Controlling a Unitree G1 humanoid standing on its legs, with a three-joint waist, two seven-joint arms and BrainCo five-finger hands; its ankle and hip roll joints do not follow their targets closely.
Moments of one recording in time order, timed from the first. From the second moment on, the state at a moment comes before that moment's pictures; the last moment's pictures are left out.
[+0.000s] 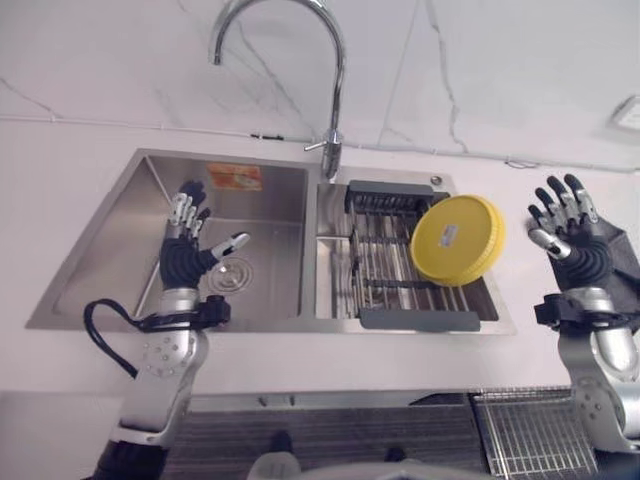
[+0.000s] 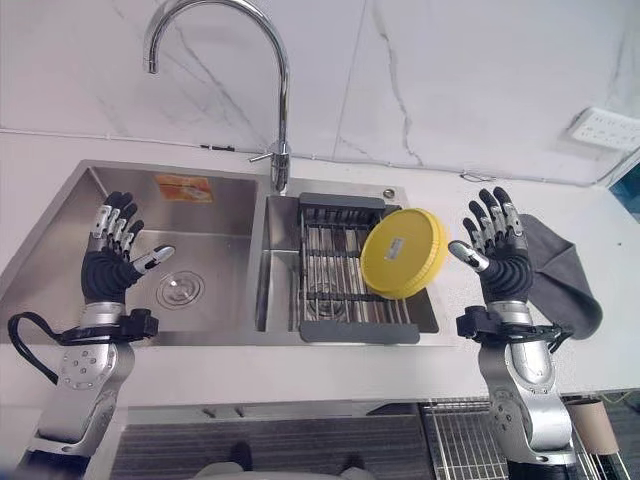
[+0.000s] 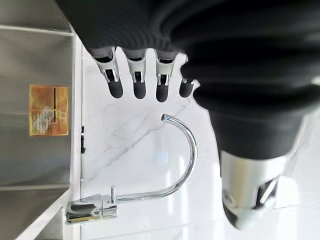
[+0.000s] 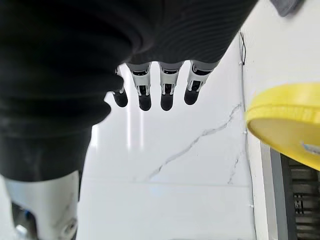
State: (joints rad) left arm 0.10 0.51 0.01 -0.28 -0.30 -0.18 0.32; right arm 0.06 -0.47 -0.16 -0.34 0.63 -0.05 -0.13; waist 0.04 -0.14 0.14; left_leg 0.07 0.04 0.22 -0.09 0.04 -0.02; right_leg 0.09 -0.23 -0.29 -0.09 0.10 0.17
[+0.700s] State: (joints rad) left arm 0.10 0.46 0.00 -0.28 -0.25 -0.20 0.33; right arm 0.00 -0.56 -0.20 -0.22 0.65 0.13 -0.15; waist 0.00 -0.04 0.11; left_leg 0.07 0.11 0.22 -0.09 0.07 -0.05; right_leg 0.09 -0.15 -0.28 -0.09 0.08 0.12
